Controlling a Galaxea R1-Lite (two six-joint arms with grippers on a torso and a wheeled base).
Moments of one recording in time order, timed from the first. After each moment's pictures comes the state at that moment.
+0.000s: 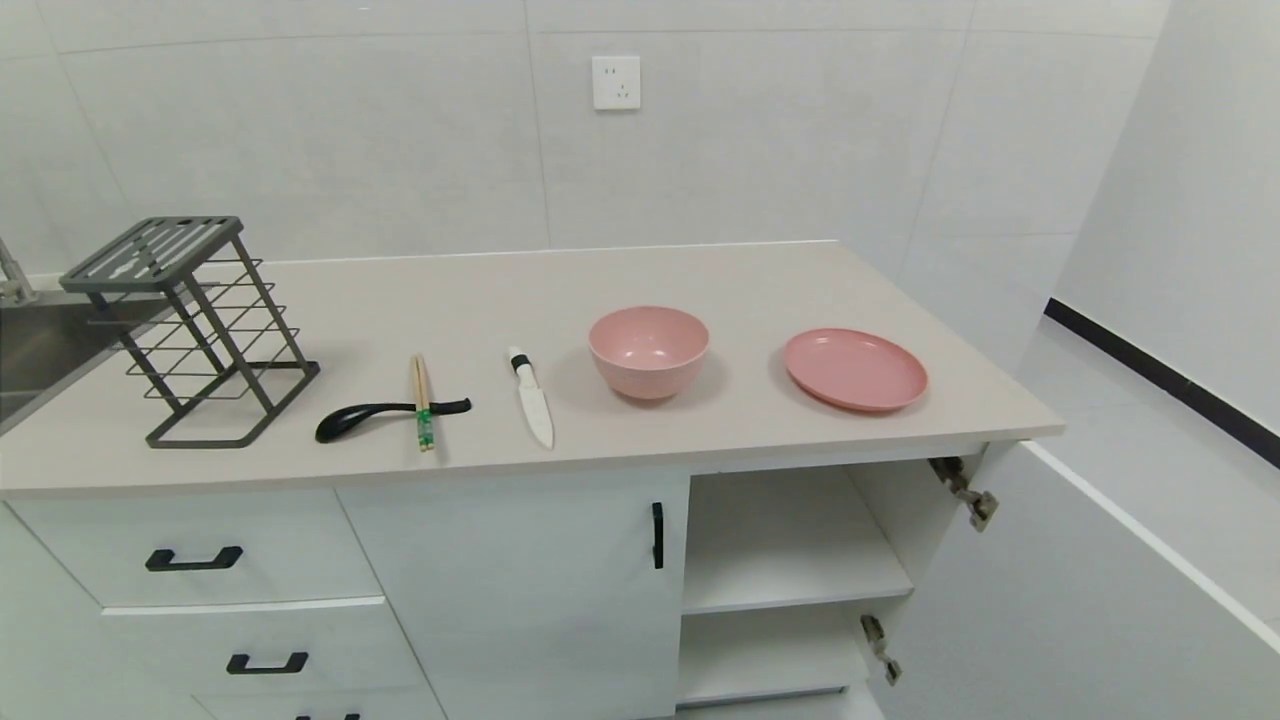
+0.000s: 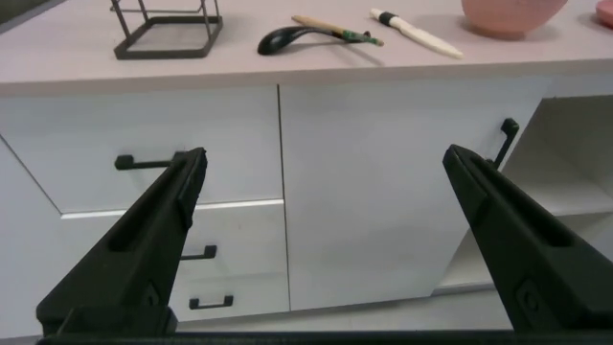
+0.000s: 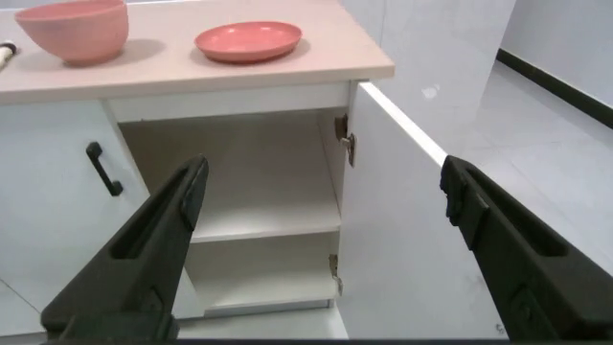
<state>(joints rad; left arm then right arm) 0.00 0.00 0.00 0.00 -0.04 0.00 0.00 0.00 0.00 0.00 0.01 0.02</state>
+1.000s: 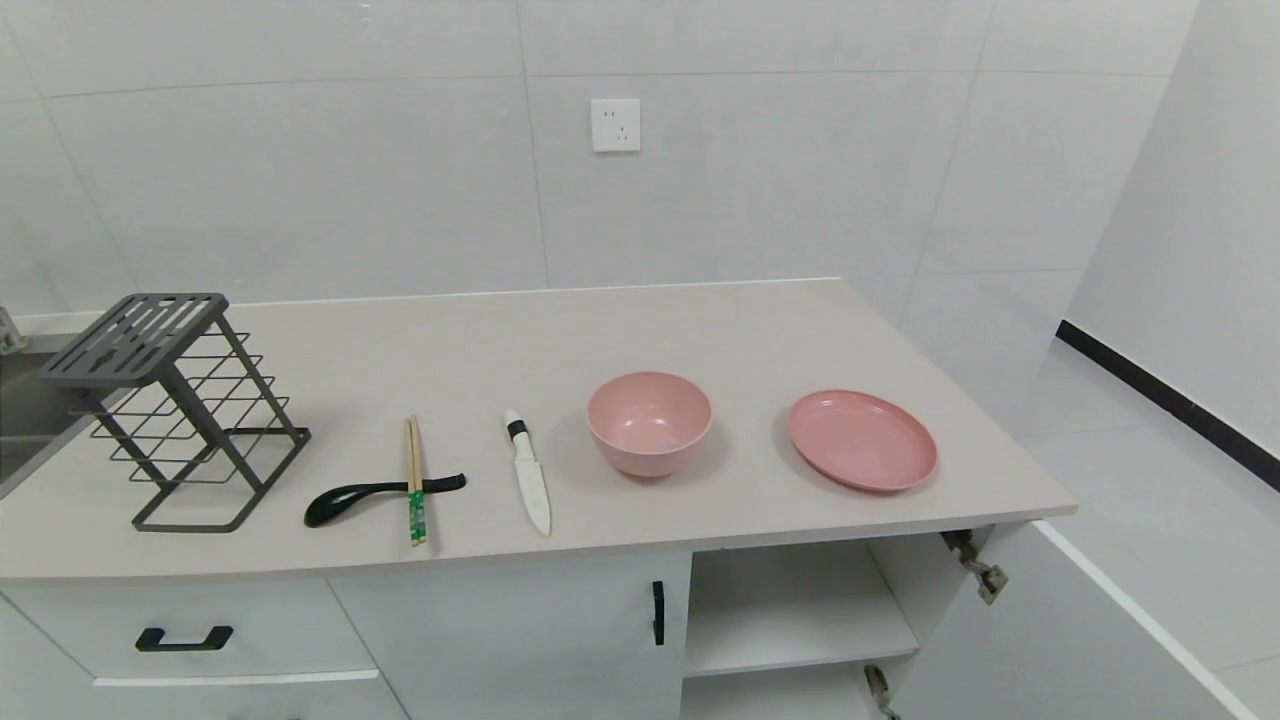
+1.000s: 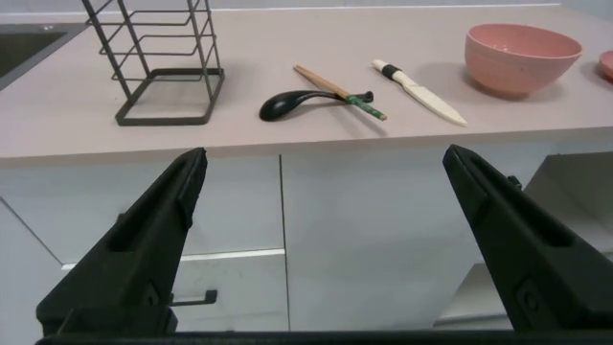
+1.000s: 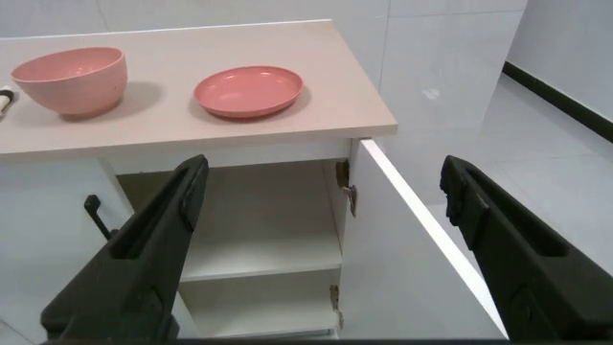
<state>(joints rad) 0.00 0.00 0.00 0.00 -0.03 0.00 0.00 0.00 0.00 0.00 0.01 0.02</state>
